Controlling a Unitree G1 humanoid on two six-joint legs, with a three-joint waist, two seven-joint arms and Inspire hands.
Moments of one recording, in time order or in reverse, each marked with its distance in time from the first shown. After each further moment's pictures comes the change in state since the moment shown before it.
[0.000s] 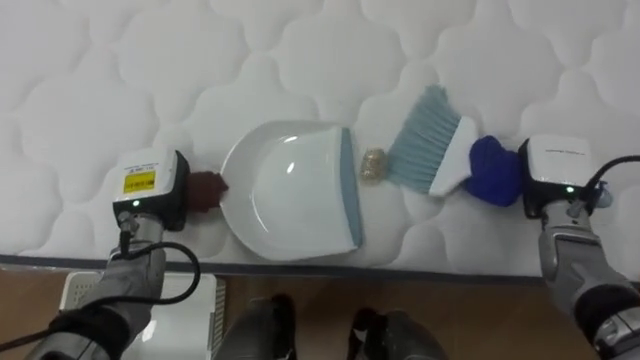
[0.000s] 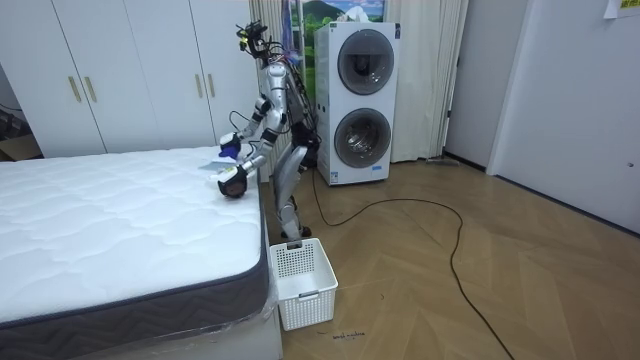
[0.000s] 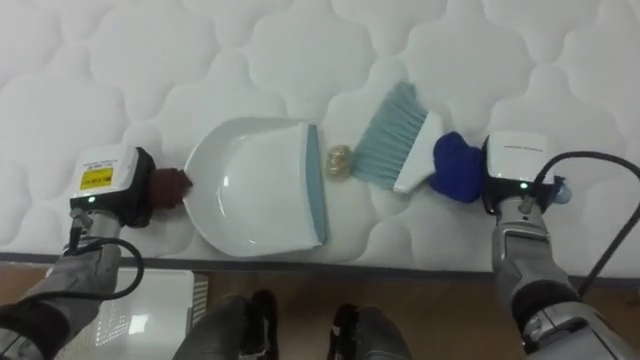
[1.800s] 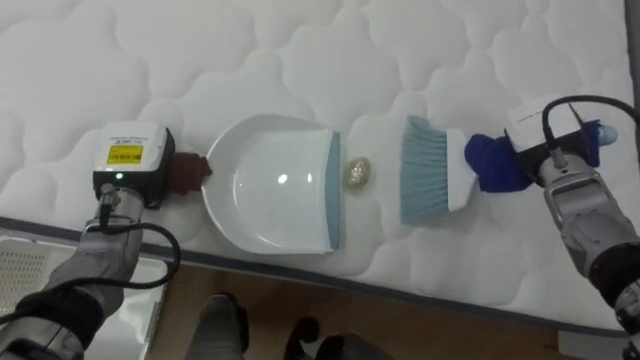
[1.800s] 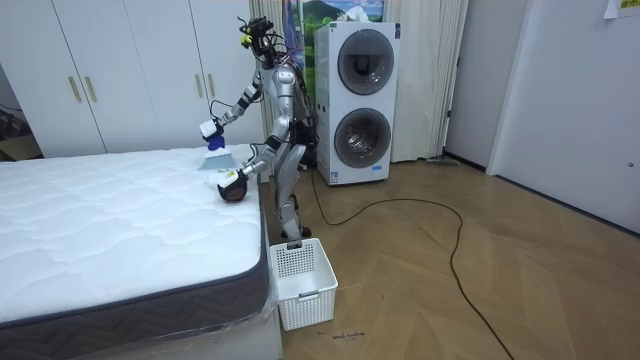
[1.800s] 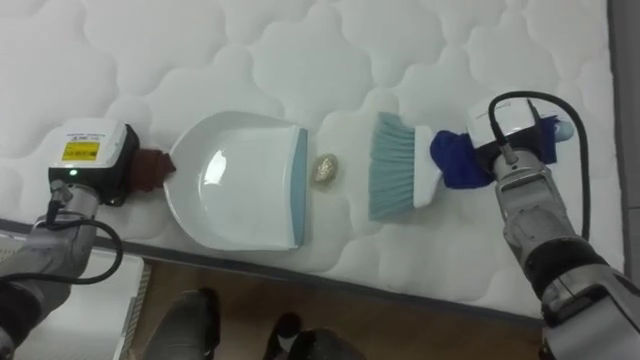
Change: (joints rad) left arm -0.043 0.105 -0.021 -0.071 0.093 0.017 -0.091; right arm -0.109 -0.073 0.133 -0.133 -0.367 0.068 0.387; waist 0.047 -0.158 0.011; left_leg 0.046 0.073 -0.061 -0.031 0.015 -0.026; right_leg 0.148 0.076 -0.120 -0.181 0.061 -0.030
